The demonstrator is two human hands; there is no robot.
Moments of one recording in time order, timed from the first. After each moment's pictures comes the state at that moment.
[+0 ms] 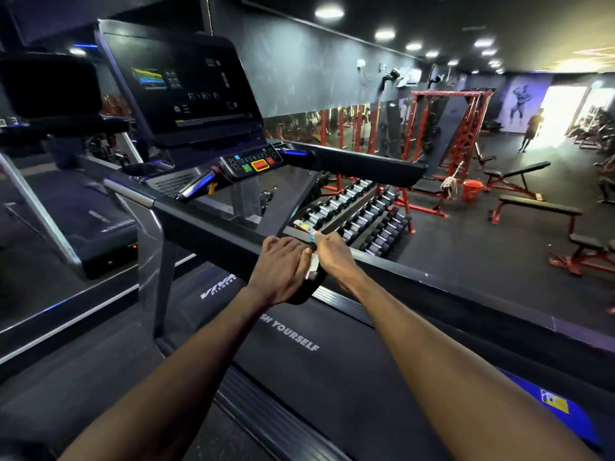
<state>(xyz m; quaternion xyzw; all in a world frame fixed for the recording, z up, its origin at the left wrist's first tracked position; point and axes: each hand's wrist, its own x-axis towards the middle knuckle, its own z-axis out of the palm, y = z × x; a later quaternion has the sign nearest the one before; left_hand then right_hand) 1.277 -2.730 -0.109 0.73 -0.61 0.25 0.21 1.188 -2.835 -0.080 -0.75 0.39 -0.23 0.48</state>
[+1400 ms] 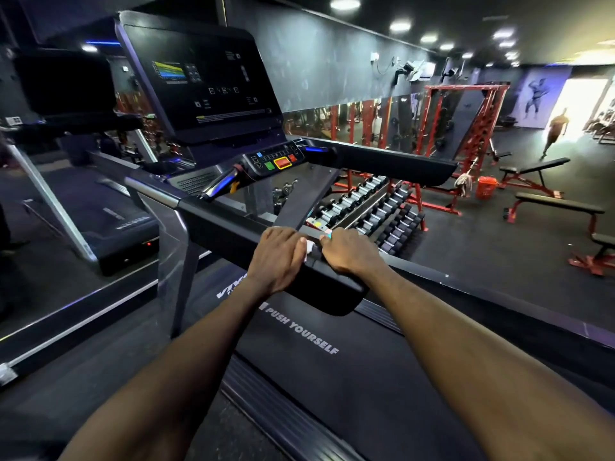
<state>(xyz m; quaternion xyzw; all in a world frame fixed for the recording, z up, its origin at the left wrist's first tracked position) 1.367 -2.715 -0.107 0.75 -0.58 0.23 0.22 1.236 -2.819 -0.062 -0.90 0.39 -0.12 0.16</state>
